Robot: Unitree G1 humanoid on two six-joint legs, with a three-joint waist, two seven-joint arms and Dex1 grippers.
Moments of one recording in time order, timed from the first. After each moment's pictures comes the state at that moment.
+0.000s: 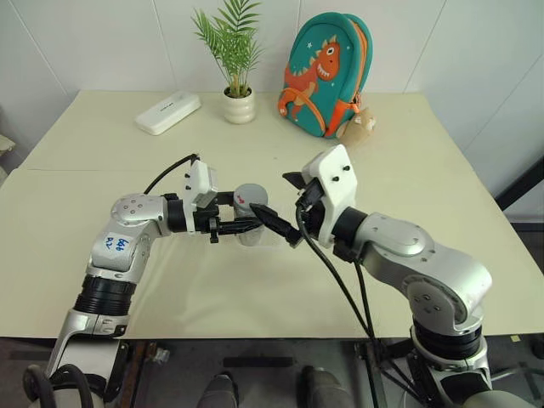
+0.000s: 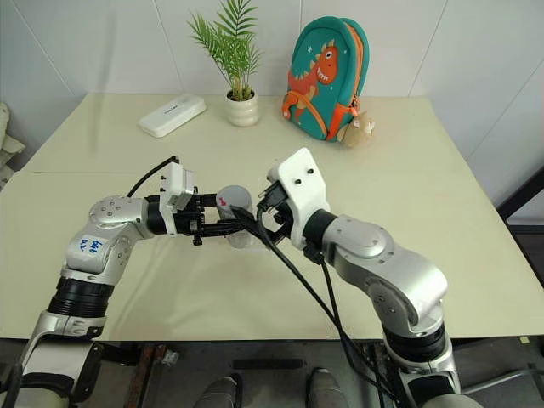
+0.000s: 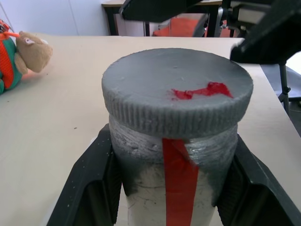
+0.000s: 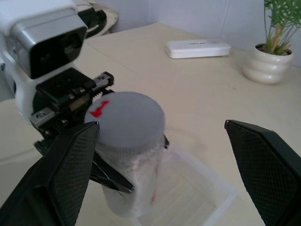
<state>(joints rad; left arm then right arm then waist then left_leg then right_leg) -0.69 0.57 -0.04 0.10 -0.41 0.28 -1.11 -0.70 -0.28 0.12 -0.67 0.58 1.11 0.17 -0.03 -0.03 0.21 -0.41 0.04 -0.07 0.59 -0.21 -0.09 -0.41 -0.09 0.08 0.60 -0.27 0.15</state>
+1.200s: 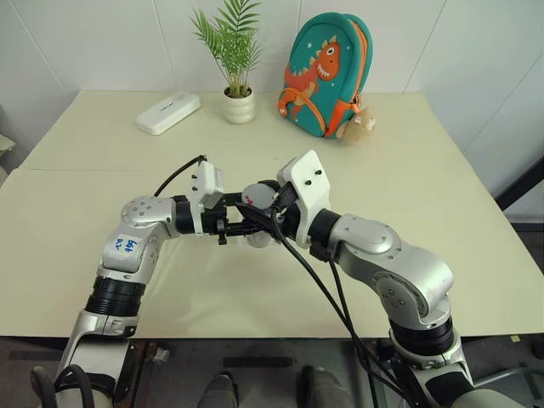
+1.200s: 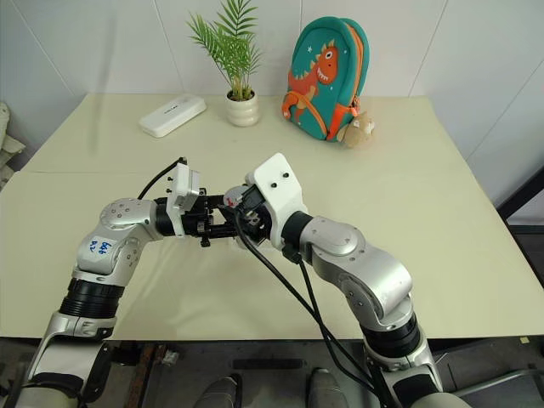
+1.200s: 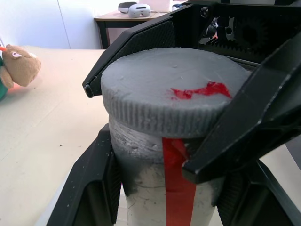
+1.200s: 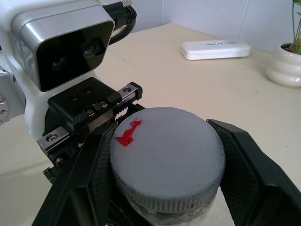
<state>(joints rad) -0.69 0.52 -0.04 0.08 -0.43 0.31 -1.11 -0.69 -0.21 0.21 -0.57 0.47 1.01 0.24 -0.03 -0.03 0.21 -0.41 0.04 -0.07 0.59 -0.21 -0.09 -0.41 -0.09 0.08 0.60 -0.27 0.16</state>
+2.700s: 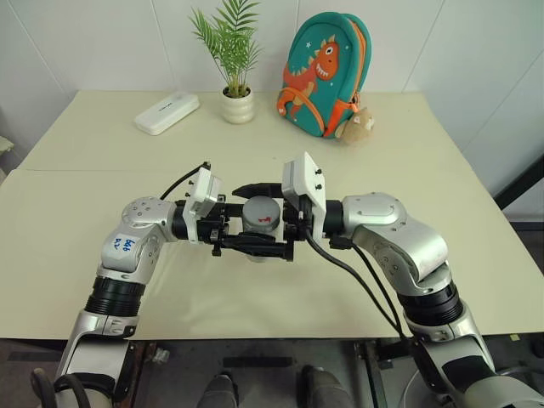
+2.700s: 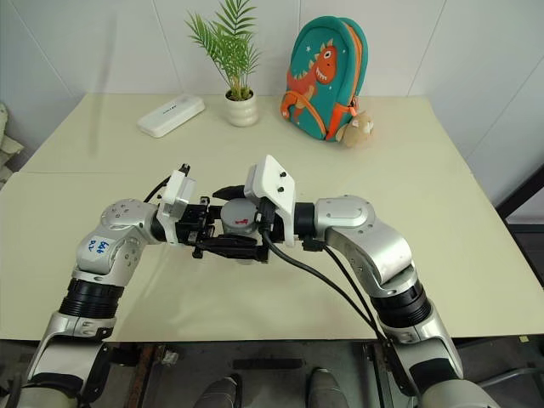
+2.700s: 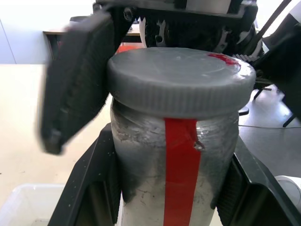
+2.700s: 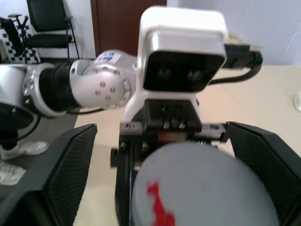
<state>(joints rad) -0.69 0.53 -0.04 0.09 -0.50 0.33 -1.29 -0.81 -0.32 0.23 -0.31 0.46 0.65 0.89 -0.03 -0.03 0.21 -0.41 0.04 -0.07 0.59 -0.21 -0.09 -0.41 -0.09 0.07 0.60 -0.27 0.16</state>
